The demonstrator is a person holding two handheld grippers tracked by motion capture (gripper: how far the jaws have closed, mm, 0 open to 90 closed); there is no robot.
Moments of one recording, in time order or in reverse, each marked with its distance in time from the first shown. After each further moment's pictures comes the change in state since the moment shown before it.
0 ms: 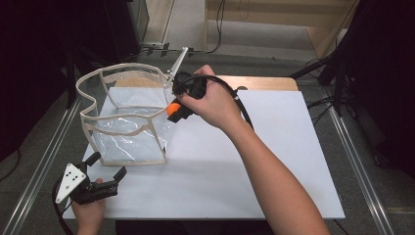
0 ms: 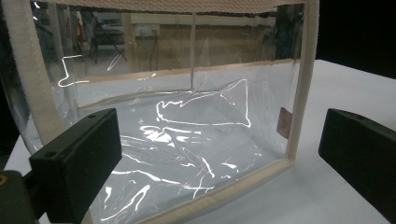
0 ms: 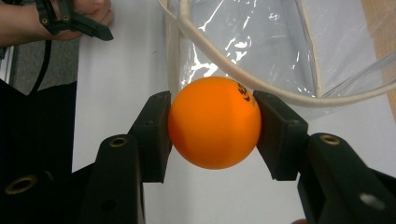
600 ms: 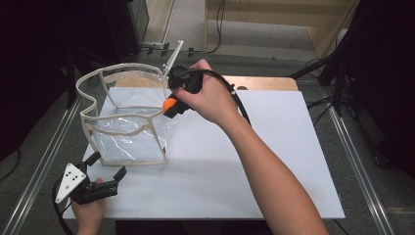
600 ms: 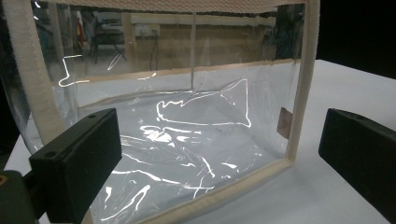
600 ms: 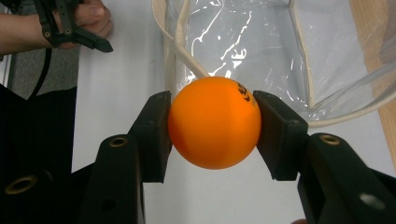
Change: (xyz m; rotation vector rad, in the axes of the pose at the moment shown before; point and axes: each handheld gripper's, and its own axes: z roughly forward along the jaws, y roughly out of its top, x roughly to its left) left arm 0.000 0.000 0.000 0.000 0.000 -0.001; right arm -0.003 0.013 -0.006 -0.004 -0.004 -0.010
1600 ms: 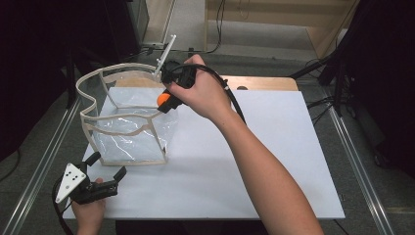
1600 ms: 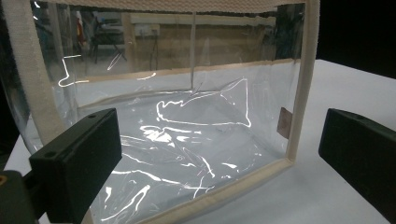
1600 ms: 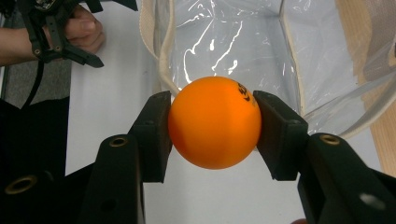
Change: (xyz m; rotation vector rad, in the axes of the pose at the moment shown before) left arm 0.000 0.000 0.000 0.002 0.000 0.004; right arm -0.007 0.016 0.003 -0.004 -0.017 0.011
